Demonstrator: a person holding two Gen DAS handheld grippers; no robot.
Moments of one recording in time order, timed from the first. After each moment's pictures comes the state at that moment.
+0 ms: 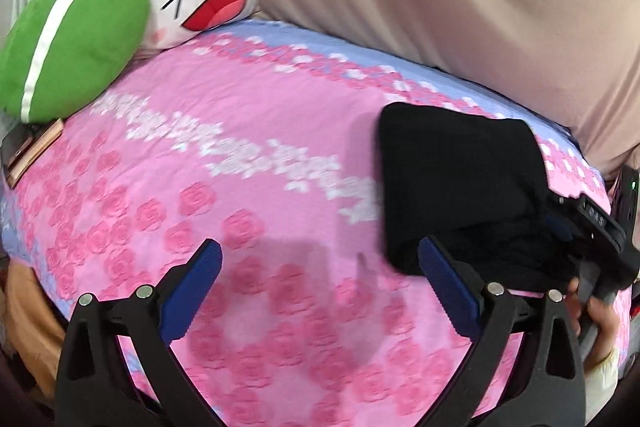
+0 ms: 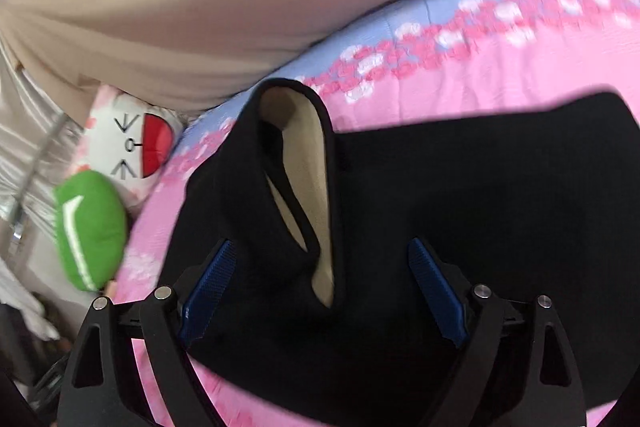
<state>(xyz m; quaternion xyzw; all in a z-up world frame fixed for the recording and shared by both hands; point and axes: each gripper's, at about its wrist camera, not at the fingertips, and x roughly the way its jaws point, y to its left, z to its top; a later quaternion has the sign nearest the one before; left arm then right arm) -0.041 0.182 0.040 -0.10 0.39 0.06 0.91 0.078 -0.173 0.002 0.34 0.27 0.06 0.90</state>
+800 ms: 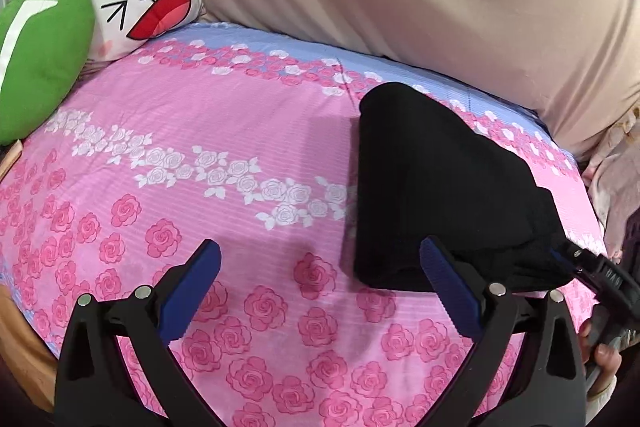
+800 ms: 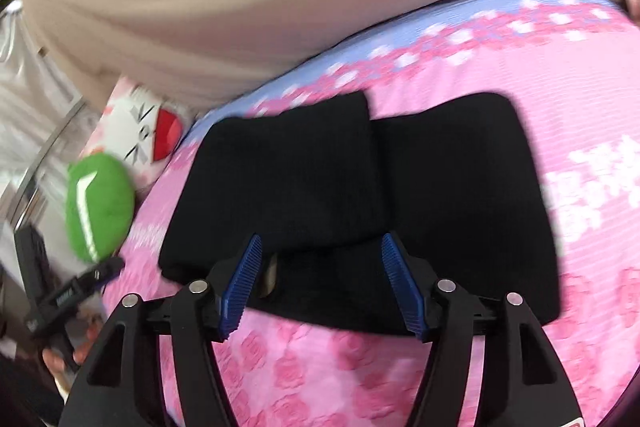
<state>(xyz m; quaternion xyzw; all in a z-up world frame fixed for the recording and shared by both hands) -0.023 0.123 0.049 -0.09 0.39 -0.01 0.92 -0.015 -0.213 0.004 0.33 0.28 0.09 0.90</state>
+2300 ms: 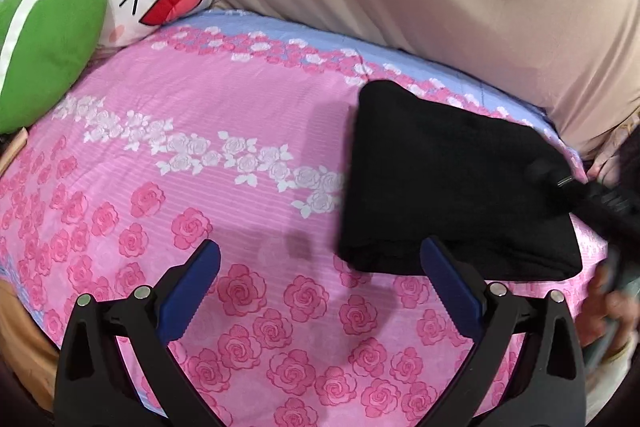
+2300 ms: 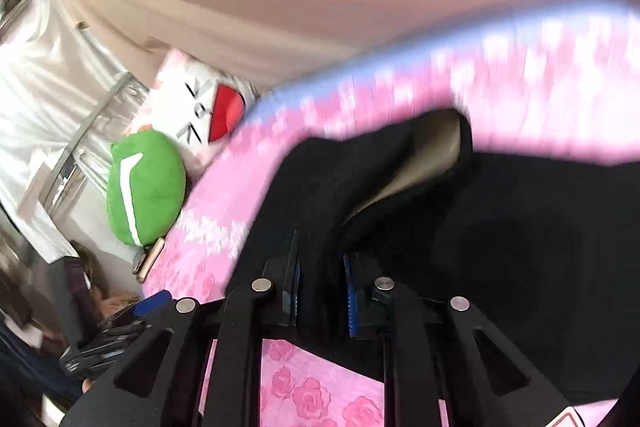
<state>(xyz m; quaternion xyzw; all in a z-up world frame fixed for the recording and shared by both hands) -0.029 0.156 0.041 -0.09 0.40 0.00 0.91 0.041 -0.165 0.059 0.30 0.25 0.18 0.90</state>
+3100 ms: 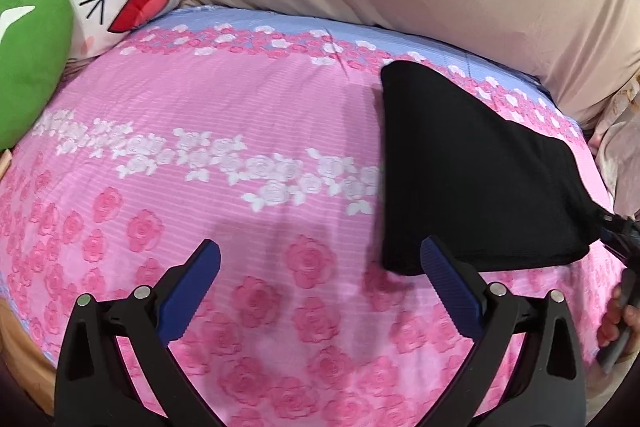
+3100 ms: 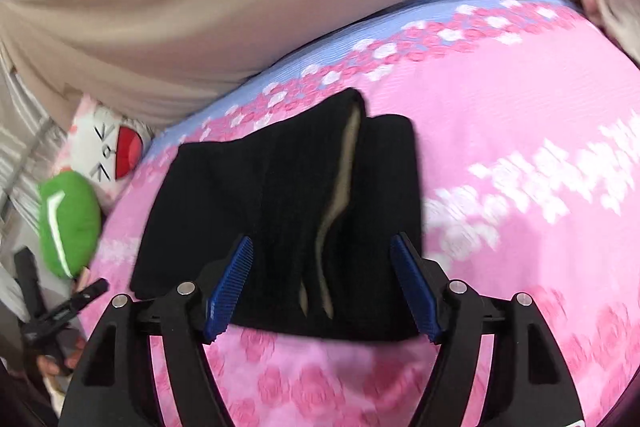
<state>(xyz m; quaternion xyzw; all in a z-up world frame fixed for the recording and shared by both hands) -0.009 0.108 0.023 -0.06 0.43 -0.03 0.90 -0.025 -0.268 -0.016 0.32 0.29 0.01 0.90</state>
